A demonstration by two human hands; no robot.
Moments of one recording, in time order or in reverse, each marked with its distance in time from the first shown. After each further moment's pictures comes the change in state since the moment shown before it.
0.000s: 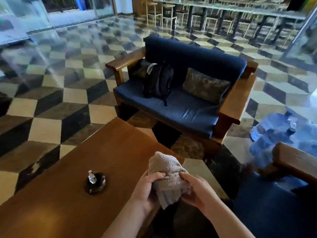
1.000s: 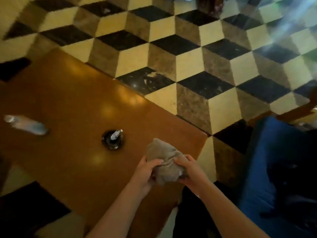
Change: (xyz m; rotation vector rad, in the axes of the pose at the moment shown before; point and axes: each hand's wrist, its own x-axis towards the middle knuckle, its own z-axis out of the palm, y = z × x) left_hand 0.344 0.215 -0.098 -1.072 1.001 0.510; right_hand 0.441 -0.284 0.373 -1.162 -0.868 0.289
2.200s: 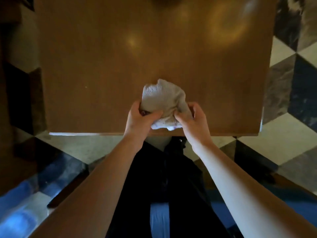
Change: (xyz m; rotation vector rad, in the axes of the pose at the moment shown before) left_hand 0.172 -0.270 -0.004 -0.379 0.860 0.225; right_hand 0.235 0.084 -0.082 -1.215 -0.498 -0.326
